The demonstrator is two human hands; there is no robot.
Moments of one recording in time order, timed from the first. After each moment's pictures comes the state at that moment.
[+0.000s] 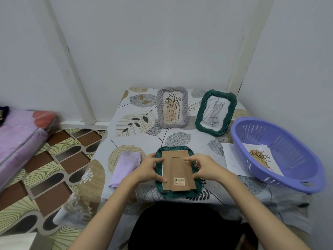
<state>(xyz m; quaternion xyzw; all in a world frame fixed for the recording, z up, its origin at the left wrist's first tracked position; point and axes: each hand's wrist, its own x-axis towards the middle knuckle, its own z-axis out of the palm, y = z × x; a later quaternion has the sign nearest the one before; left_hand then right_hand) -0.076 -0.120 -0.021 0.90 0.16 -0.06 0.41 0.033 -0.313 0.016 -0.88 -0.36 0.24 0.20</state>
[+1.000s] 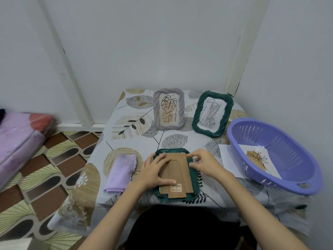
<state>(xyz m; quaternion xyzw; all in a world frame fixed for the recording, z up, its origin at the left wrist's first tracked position) -0.062 -0.132 -0.049 0.97 0.09 -0.02 0.24 0.064 -0.315 -0.005 -0.88 -0.34 0.14 0.29</state>
